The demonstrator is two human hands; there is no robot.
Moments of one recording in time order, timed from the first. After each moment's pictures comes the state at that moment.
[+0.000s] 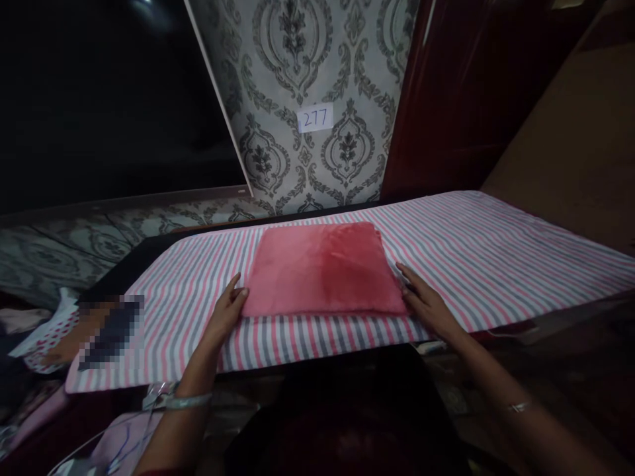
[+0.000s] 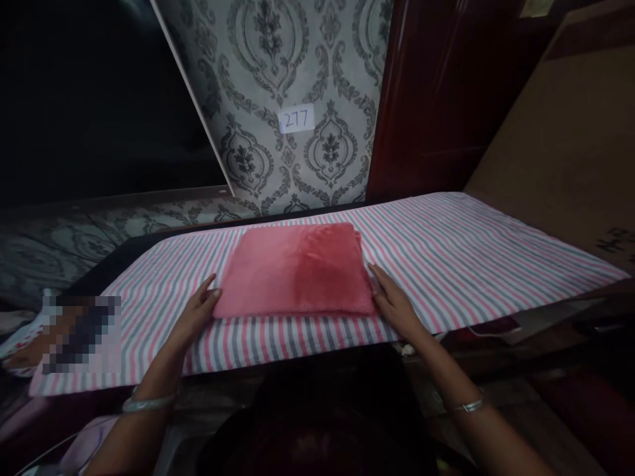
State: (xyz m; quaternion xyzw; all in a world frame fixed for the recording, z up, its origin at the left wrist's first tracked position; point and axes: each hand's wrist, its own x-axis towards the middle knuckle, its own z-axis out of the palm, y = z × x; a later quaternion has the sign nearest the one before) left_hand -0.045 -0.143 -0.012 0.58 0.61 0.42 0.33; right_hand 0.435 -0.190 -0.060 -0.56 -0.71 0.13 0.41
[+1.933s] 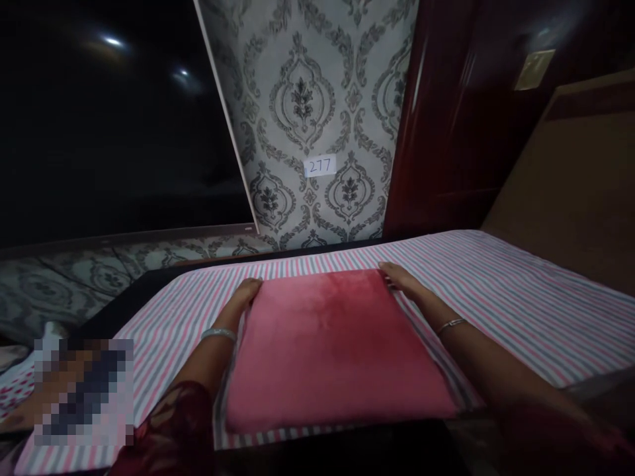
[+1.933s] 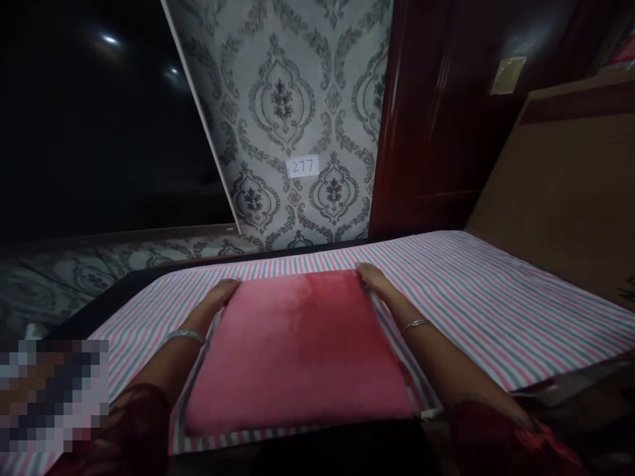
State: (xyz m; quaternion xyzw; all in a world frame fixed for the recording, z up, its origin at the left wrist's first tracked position) left_hand 0.004 -0.005 0.071 0.65 0.69 0.27 0.15; right_hand 0.403 -0.021 0.027 -0.69 -0.55 0.29 0.36
